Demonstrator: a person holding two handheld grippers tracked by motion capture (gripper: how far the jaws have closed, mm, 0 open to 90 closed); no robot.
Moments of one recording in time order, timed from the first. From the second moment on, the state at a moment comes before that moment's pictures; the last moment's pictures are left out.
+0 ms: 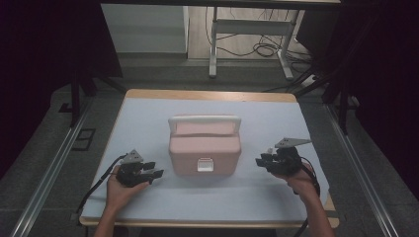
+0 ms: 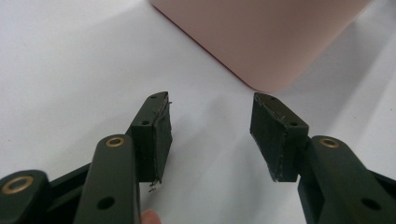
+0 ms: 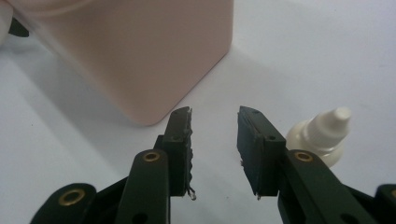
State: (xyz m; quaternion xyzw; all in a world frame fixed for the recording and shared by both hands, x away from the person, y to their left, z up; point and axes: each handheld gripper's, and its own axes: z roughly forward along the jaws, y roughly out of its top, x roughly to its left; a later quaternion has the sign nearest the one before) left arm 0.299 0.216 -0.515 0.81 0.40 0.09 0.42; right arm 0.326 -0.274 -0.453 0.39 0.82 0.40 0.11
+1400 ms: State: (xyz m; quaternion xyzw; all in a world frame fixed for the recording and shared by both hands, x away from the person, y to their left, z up) left arm 0.297 0.223 -0.484 0.81 0.38 0.11 0.42; right arm 0.310 -0.270 -0.506 0.39 0.81 0.43 0.07
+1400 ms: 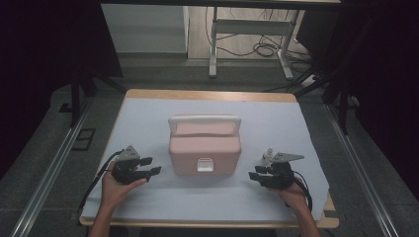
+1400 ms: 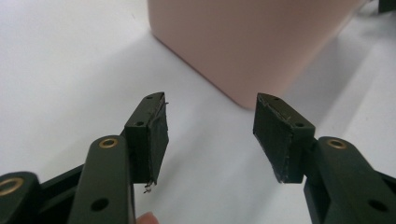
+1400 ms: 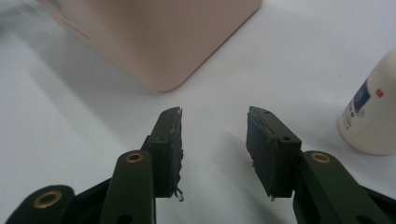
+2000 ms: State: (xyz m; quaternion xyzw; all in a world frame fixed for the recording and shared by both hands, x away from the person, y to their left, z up) left arm 0.334 0.226 -0.391 0.85 0.30 0.10 0.42; right arm 0.307 -0.271 -0.506 0.39 0.81 0.42 0.07
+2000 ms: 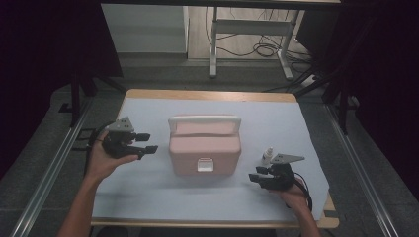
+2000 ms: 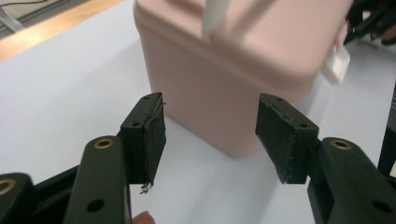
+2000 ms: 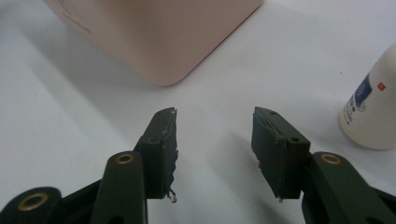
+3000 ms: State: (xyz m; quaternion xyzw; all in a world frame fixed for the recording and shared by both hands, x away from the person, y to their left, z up) left arm 0.393 0.181 -0.300 0.91 0.17 0.07 0.37; right arm 0.306 -0.274 -0.510 0.40 0.81 0.42 0.08
